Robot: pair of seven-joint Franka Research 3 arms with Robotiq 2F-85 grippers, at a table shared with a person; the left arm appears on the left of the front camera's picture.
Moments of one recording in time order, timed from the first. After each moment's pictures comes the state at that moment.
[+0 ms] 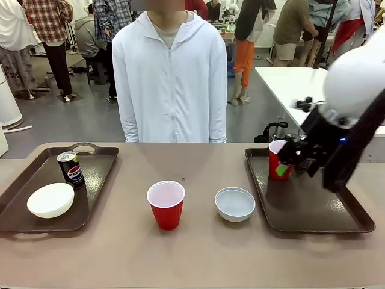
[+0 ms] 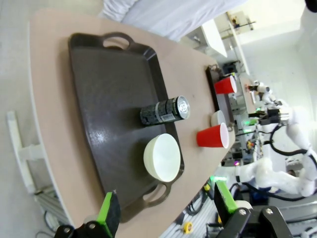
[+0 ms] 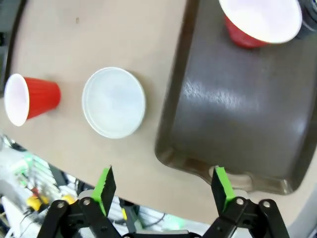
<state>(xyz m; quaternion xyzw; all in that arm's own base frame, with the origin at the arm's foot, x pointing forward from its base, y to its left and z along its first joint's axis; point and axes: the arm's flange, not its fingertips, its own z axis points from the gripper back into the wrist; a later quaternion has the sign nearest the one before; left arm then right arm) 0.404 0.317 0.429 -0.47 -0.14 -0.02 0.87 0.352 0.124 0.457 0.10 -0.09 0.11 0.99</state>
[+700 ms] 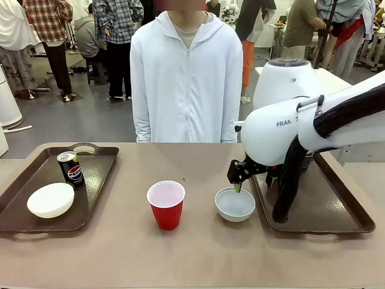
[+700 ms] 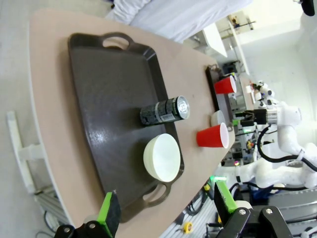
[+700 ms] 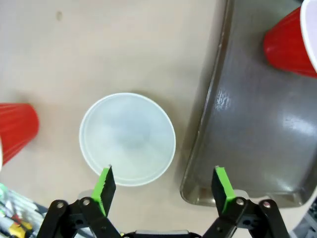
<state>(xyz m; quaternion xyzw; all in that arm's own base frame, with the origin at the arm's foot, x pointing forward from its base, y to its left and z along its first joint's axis) 0.404 0.316 0.429 -0.47 -0.14 -0.02 0.87 0.377 0.222 0.394 -0.01 -0.07 0.11 0.99</state>
